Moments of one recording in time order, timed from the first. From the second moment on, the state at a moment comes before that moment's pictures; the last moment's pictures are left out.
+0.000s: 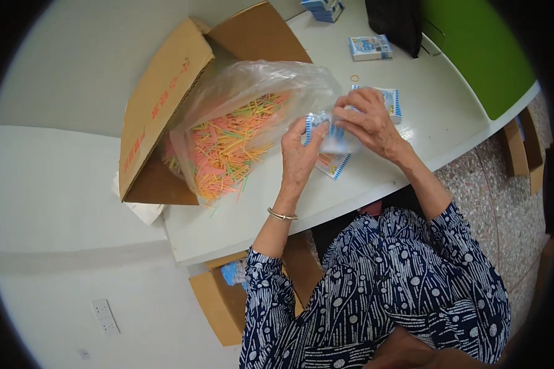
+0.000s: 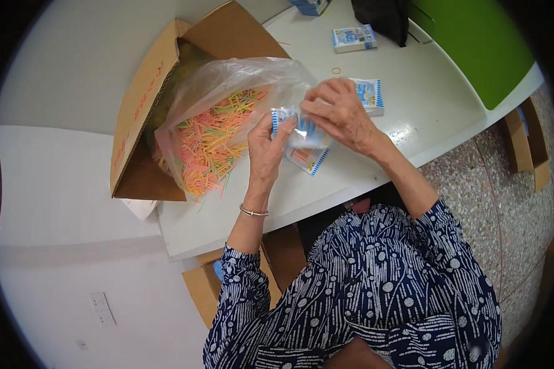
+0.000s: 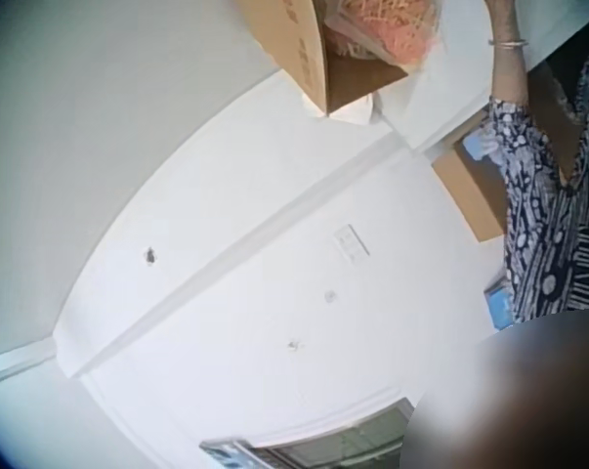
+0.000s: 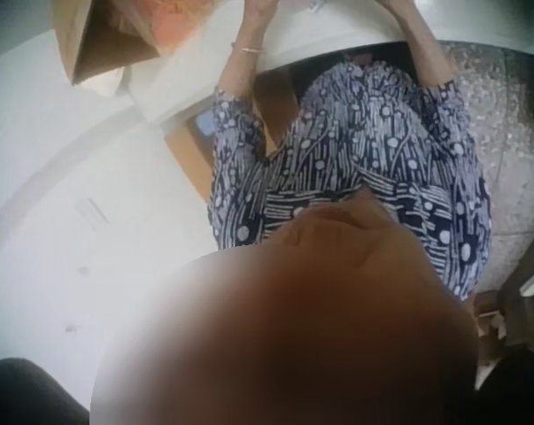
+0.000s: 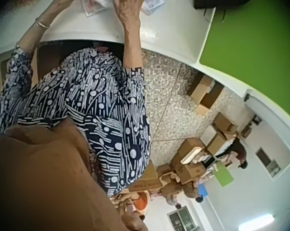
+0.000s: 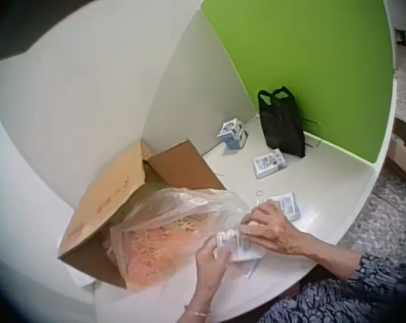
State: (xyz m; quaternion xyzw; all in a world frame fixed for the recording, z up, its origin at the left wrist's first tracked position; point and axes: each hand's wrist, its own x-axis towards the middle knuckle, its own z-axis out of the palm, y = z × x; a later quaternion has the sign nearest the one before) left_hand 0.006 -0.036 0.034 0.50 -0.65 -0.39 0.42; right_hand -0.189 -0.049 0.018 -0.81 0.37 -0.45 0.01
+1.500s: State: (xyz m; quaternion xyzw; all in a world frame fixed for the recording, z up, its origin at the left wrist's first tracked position) left_hand 0.164 -0.163 0.003 0.42 -0.88 0.22 -0.04; right_hand -0.124 -0.054 -0.032 -0.69 0.36 -0.38 0.50
